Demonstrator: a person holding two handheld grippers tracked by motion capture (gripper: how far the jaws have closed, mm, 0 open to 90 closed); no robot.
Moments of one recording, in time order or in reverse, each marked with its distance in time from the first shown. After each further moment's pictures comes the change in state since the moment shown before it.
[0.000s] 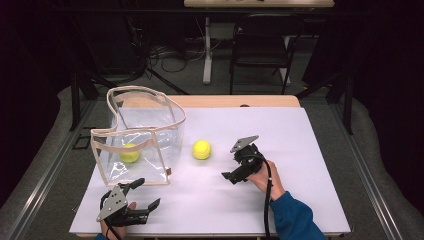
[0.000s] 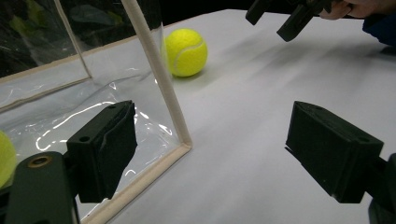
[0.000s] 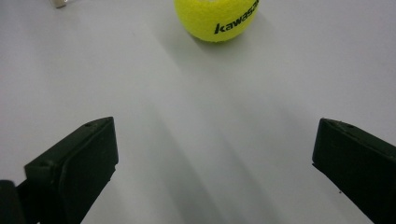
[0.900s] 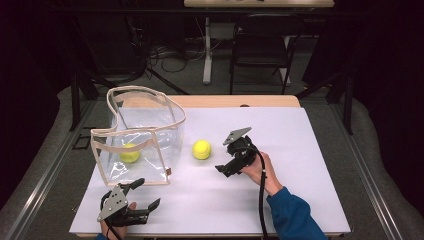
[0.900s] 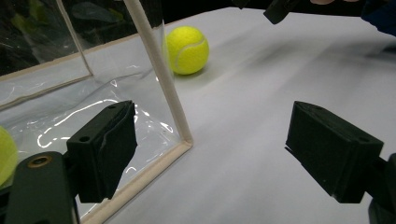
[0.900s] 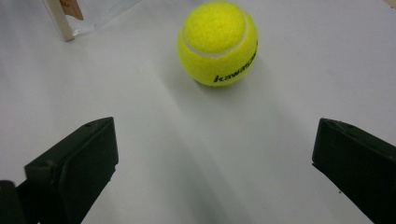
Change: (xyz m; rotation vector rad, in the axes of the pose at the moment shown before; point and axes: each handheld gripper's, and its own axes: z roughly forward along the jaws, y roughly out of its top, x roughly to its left) left arm -0.001 -0.001 0.001 0.007 0.007 -0.002; right arm 0.000 0.032 0.000 -0.018 0.002 -0.039
